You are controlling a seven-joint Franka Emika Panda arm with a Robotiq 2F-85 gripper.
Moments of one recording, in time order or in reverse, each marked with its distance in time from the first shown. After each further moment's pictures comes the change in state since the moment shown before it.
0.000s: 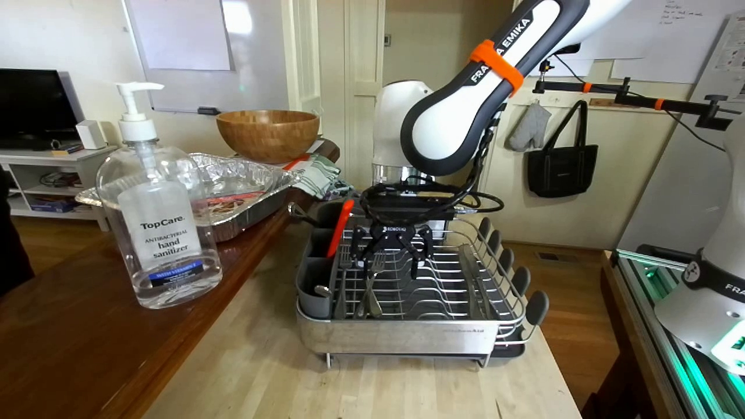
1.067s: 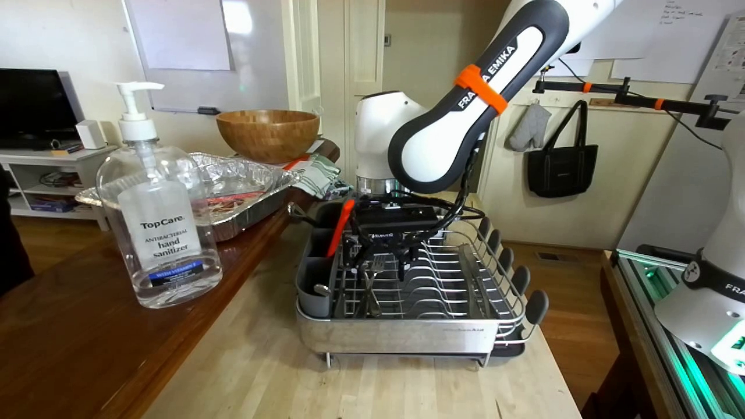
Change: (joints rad) arm 0.039 0.095 -0.040 0.110 -0.162 -0.030 0.079
